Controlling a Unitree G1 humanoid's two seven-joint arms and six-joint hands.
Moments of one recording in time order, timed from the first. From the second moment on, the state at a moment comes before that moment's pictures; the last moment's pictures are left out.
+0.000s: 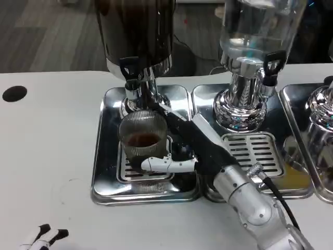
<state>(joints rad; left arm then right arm) 1.13 0.19 0.19 -0.60 0.77 -0.34 0.11 -0.34 -0.04 0.29 0.46 -0.31 -0.15 0.08</state>
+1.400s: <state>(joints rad) 1.14 0.20 0.23 -0.57 0.72 -0.36 0.09 -0.31 -0.02 0.30 0.47 -0.31 -0.16 0.04</state>
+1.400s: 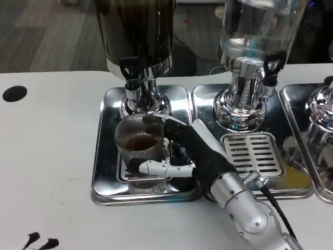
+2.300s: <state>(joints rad) 1.17 0.20 0.25 -0.54 0.71 -0.38 0.09 -0.31 0.04 0.32 0.51 -0.31 -0.16 0.03</state>
